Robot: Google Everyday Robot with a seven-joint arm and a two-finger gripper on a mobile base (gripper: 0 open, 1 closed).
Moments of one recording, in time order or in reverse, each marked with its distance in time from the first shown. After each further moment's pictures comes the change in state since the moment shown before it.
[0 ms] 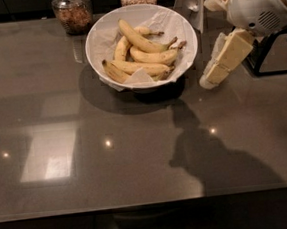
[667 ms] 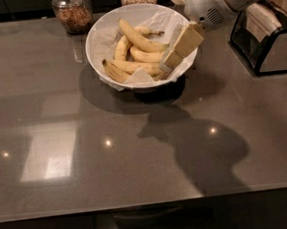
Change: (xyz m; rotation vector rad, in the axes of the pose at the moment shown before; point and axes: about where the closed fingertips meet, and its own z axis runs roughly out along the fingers) arm -0.046 -0.046 0.064 0.021 -0.143 0.005
